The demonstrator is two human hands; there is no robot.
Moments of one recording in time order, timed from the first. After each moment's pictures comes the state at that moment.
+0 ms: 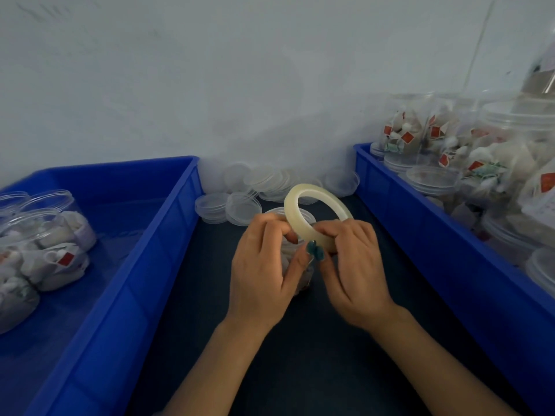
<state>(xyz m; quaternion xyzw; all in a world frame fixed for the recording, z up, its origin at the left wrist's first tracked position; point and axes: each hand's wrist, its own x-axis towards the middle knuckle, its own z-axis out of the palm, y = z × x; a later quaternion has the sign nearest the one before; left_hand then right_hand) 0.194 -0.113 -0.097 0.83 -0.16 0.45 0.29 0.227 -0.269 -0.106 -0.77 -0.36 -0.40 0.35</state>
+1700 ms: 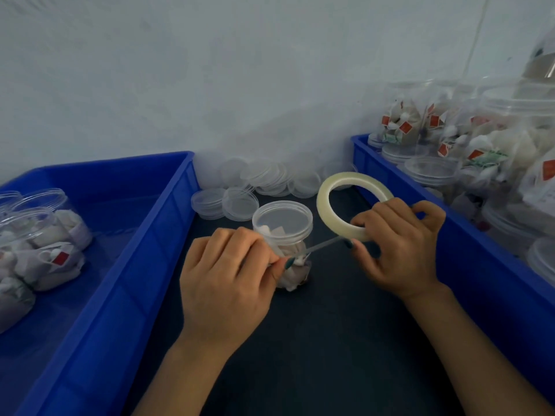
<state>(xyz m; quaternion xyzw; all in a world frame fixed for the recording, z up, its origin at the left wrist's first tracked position) 0.161 -0.083 -0.083 0.81 -0.18 0.56 -0.02 0.256 -0.327 -0.103 -0.77 -0.27 -0.57 0.12</state>
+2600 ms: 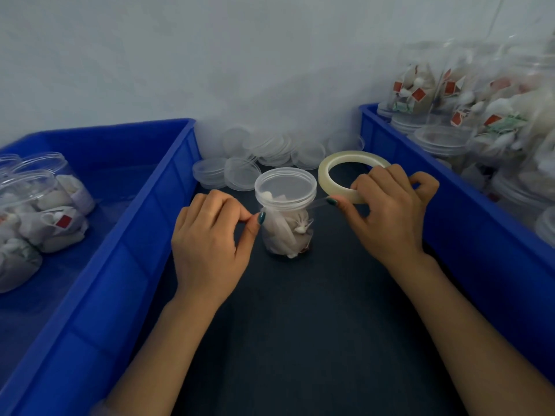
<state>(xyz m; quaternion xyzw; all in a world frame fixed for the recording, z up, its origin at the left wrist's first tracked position) 0.170 -0.063 -0.100 0.86 -0.07 0.51 0.07 0.256 -0.308 -0.109 -0.81 -0.19 -0.54 0.12</state>
